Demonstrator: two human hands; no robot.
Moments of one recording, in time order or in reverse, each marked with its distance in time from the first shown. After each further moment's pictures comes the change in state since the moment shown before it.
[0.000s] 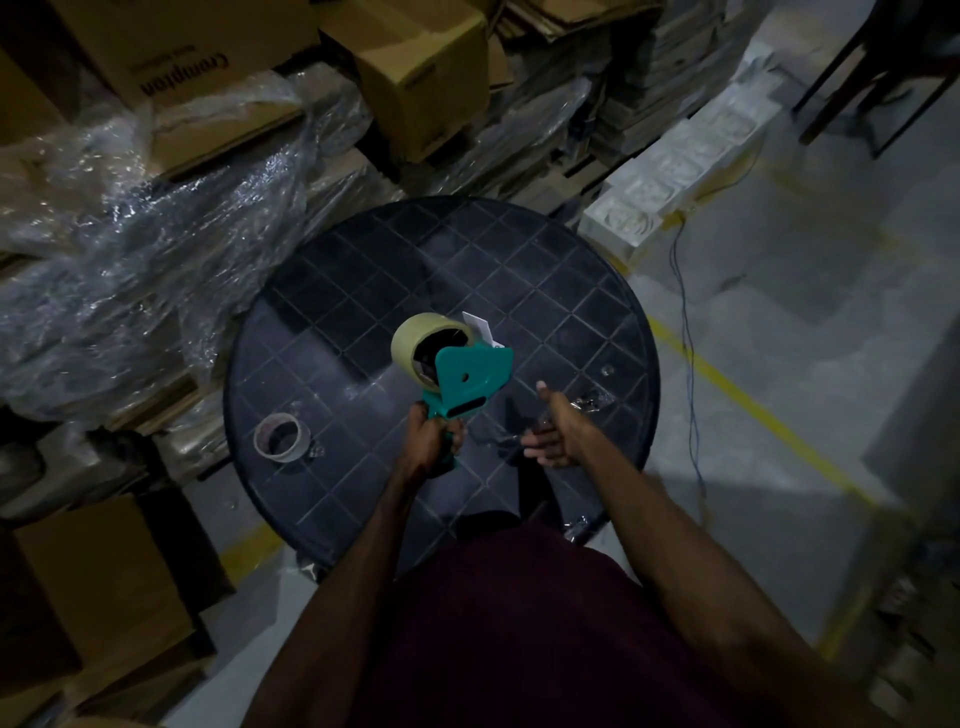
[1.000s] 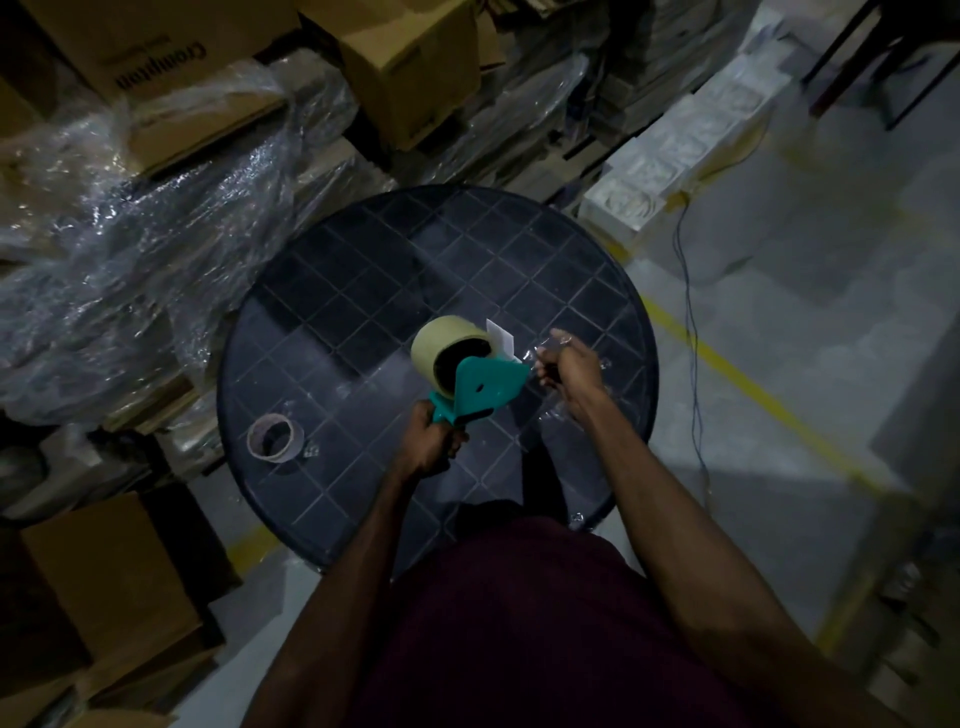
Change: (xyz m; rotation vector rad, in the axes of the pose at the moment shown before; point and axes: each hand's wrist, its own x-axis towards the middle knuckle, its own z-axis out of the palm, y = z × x) left_hand -0.002 0.012 0.012 0.262 -0.028 -0.090; right_hand 0.003 -0.057 -0.023 0.402 0.075 -0.519
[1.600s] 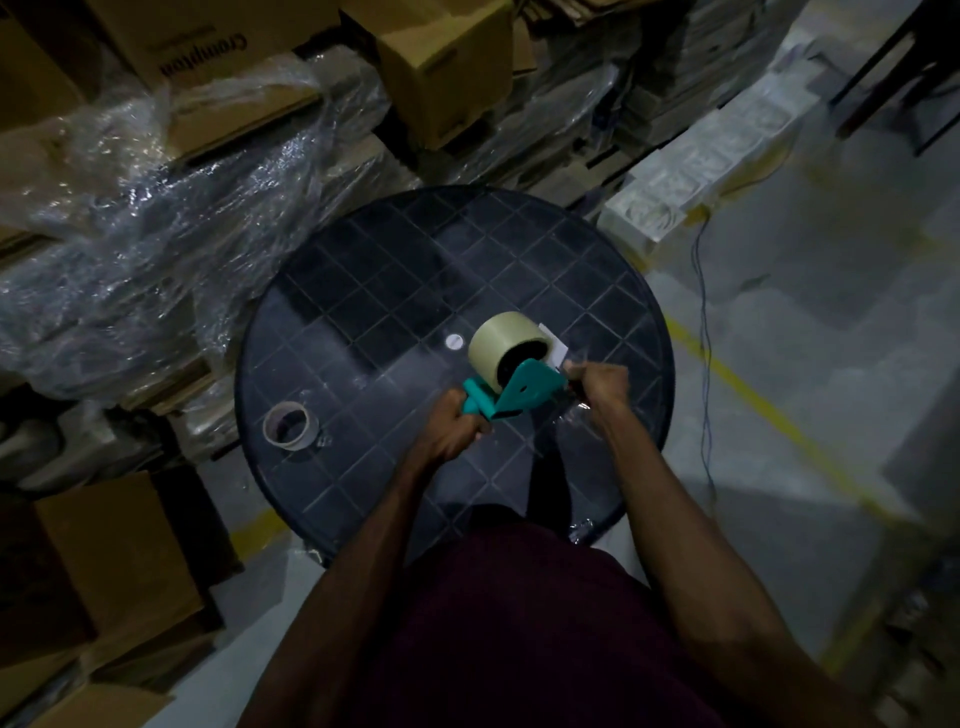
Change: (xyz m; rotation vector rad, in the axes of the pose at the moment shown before) left_hand -0.002 0.025 0.000 0.233 -0.074 0.047; right_hand 0.013 0.016 -0.005 -0.142 0.188 0.066
